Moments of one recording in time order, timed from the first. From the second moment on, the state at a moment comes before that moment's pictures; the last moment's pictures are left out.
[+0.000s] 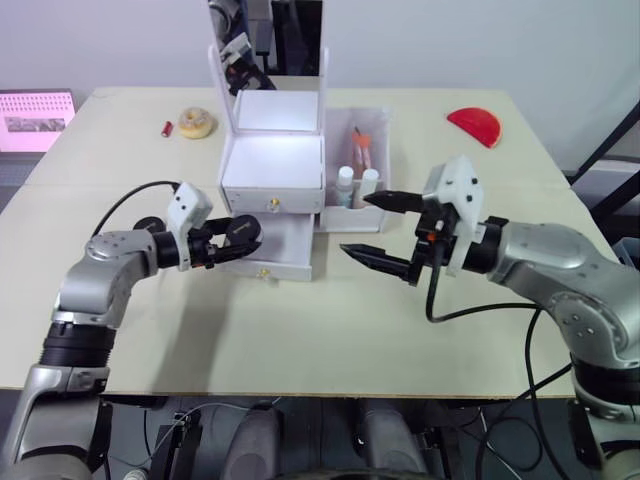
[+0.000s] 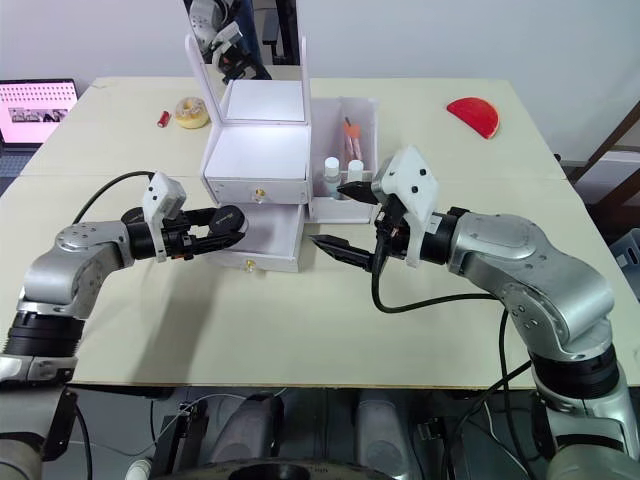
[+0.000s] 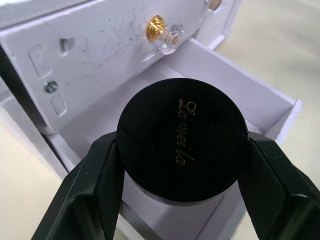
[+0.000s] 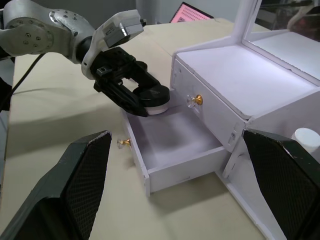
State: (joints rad) left arm -0.49 0.69 0.00 0.13 -0.40 0.48 -1.01; right arm -0.49 -0.73 -0.03 -0.63 0.77 0.88 0.59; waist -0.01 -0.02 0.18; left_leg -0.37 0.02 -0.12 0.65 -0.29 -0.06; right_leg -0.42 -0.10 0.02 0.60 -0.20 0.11
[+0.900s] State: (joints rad) left arm -0.53 0.75 -0.06 0.15 -0.31 0.45 -1.14; right arm -0.47 -0.70 -0.05 -0.64 0.80 0.90 0.50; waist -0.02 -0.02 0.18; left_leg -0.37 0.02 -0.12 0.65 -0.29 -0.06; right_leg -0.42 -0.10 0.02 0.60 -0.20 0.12
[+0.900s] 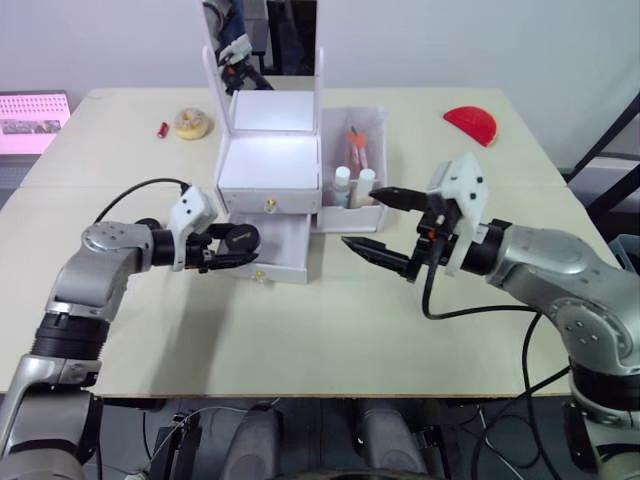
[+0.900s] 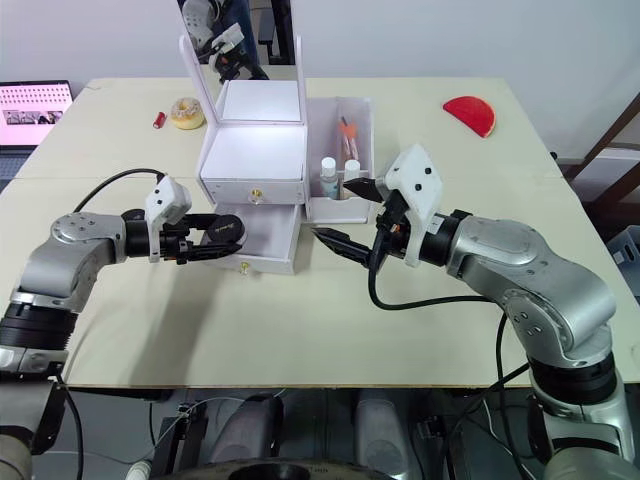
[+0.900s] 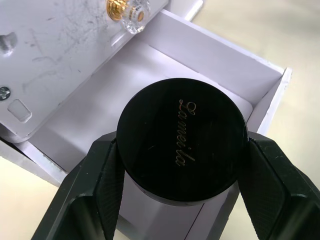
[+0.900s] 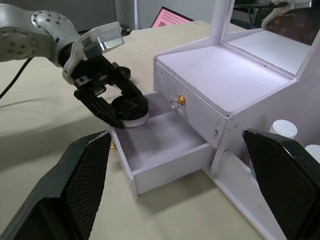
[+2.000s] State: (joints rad) left arm -0.44 0.93 0.22 0.24 -0.44 0.56 -1.16; right arm -0.05 -0.84 -0.43 -0.65 0.85 0.87 0.64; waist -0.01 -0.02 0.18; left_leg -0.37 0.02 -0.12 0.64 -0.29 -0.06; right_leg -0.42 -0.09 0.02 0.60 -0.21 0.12
